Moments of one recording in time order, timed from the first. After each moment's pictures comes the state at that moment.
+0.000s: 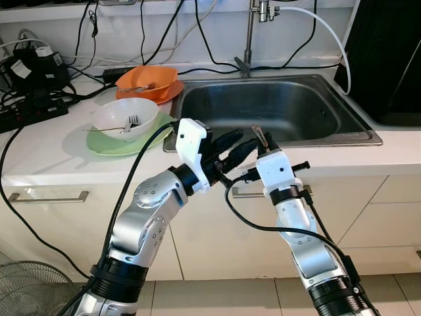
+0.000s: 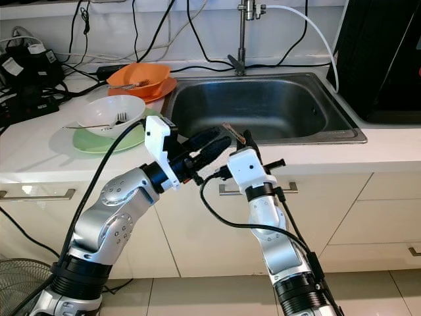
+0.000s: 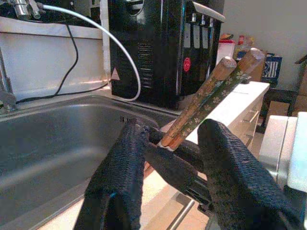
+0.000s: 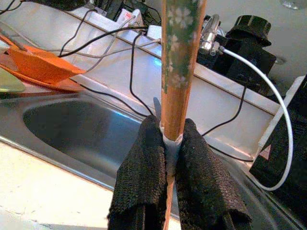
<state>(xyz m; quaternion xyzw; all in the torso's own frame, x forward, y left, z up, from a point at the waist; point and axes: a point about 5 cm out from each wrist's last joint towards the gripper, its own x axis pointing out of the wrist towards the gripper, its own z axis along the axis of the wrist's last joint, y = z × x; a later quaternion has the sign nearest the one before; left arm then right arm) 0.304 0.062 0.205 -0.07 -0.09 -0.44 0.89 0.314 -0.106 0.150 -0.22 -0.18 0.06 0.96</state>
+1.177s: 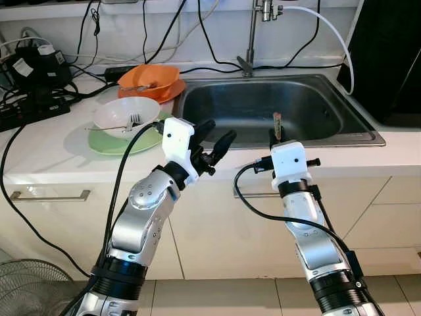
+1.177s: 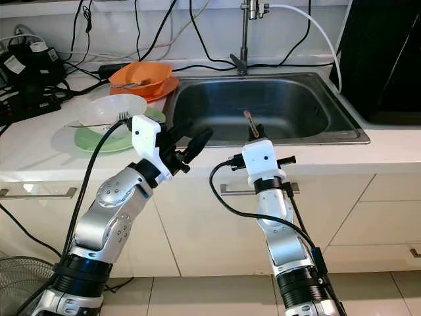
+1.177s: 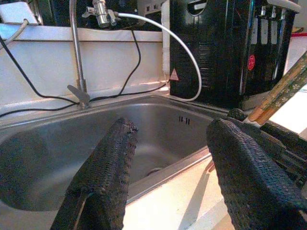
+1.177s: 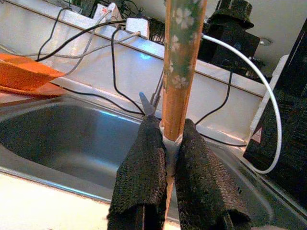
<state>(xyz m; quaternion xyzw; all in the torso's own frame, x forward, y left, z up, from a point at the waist) 0.318 0.081 0.198 -0.04 -0.11 -0.33 0.94 0.323 -0.122 0.158 -0.17 -0.18 0.02 0.97</state>
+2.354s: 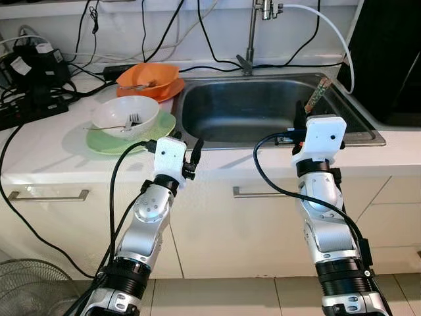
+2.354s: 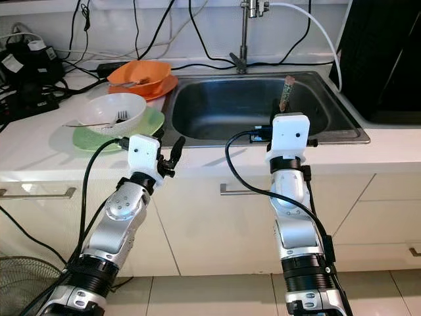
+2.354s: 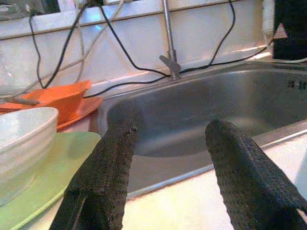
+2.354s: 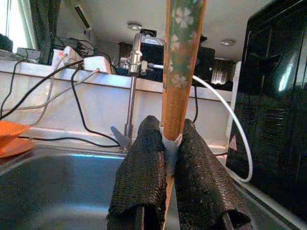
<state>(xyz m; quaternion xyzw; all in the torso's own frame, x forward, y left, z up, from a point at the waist) 0.338 0.105 0.150 0.06 -0.11 -0.13 0.98 0.330 -0.143 0.201 -0.08 -0.23 -0.04 0.97</state>
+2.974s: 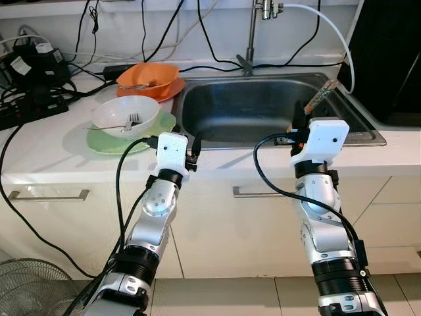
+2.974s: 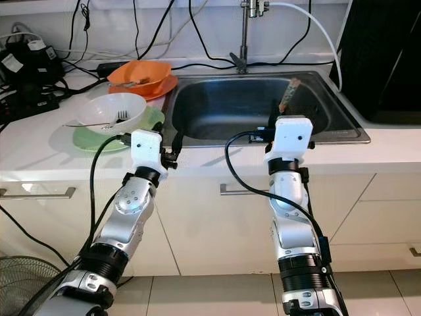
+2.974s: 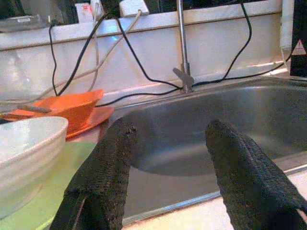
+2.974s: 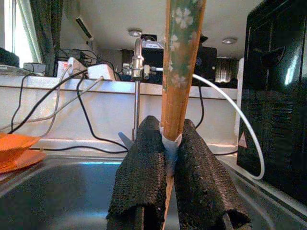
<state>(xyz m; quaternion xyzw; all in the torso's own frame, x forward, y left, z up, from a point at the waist) 0.351 0.098 0.152 0.04 -0.13 -0.10 0.99 0.331 -0.141 0.197 -0.04 -0.24 -0.03 0.97</state>
